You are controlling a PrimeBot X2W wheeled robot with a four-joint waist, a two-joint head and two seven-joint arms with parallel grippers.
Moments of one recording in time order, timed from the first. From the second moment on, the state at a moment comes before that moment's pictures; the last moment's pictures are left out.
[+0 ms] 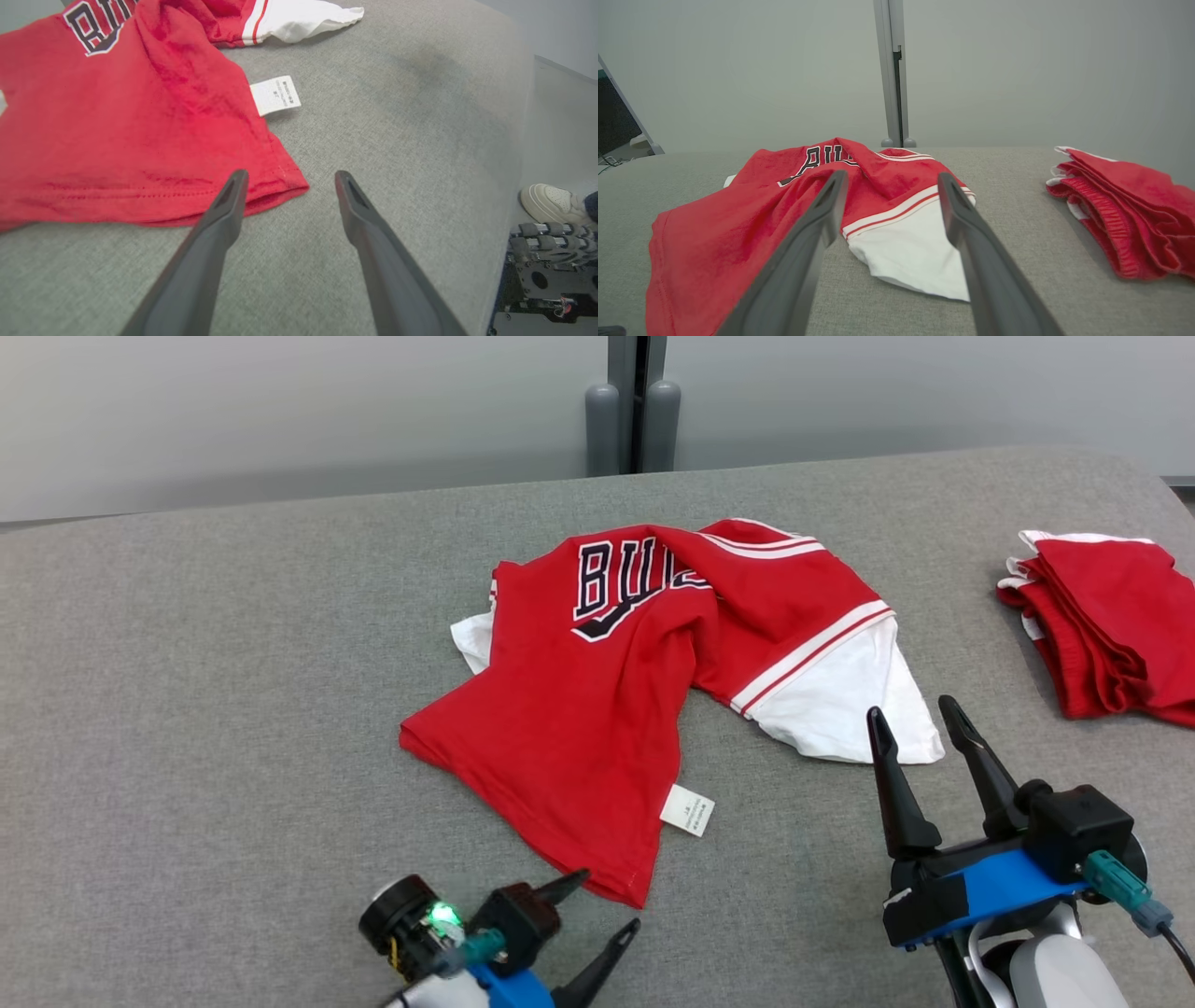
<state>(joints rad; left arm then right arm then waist) -0.30 0.36 -0.91 0.22 -0.40 -0.13 0.04 -0.15 -0.05 0.04 0.13 0.14 0.13 -0.16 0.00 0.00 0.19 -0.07</state>
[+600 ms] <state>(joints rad) -0.35 0.31 -0.54 0.36 -0.79 0.12 0.22 -0.15 -0.05 0.06 0.13 0.15 0.13 -0.16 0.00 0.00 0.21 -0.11</state>
